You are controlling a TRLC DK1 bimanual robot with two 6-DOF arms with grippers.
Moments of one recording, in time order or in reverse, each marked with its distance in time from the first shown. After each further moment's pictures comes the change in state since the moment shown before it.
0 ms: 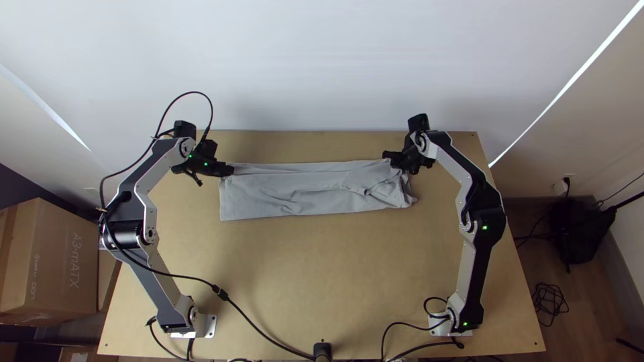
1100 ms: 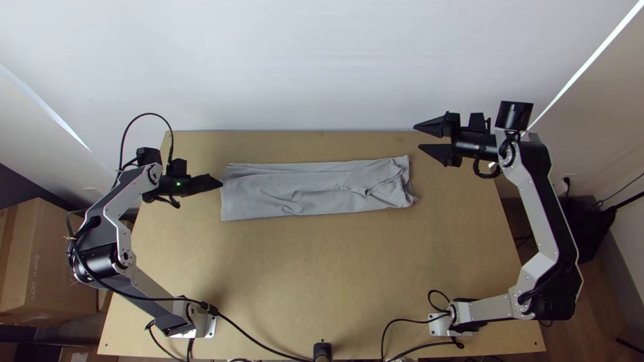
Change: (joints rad) left arm 0.214 -0.213 -0.362 0.167 0.292 -0.103; right arm -0.208 -0.674 -0.269 0.098 -0.816 0.499
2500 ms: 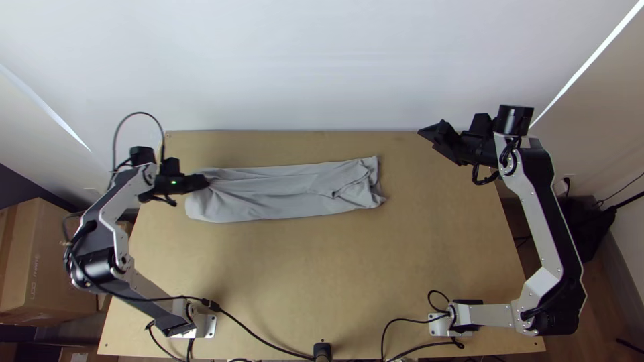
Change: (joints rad) left arm 0.026 -0.062 -0.005 0.018 -0.078 -0.058; right arm 0.050 -0.082 -0.034 -0.024 0.375 -0.266
